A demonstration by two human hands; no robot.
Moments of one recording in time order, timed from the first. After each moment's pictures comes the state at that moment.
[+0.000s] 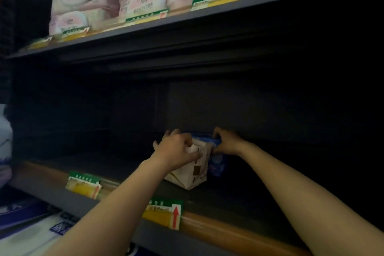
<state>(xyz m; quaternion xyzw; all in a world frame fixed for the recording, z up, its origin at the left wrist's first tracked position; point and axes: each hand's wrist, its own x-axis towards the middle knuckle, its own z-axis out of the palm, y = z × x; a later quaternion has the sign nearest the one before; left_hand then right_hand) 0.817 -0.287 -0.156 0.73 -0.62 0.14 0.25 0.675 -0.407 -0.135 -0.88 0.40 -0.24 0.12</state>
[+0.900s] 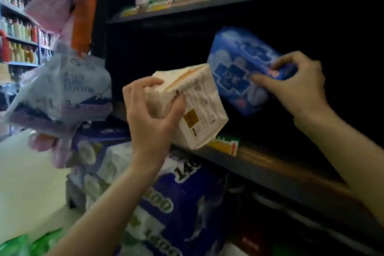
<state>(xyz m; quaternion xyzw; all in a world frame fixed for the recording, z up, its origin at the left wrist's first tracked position) 0.806 -0.063 -0.209 0.44 -0.42 0.28 0.74 0.645 -0.211 -0.120 -0.74 0.23 -0.62 0.11</state>
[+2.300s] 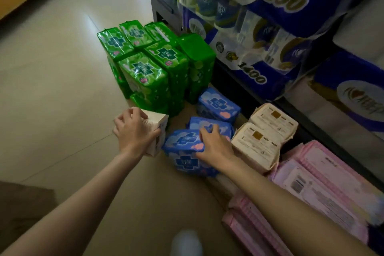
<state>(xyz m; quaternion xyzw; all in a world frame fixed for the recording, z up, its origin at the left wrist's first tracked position) 0.773 0.236 -0.651 0.96 -0.12 0.01 0.24 0.655 0.077 -0.645 -0.95 0.20 0.15 0.18</state>
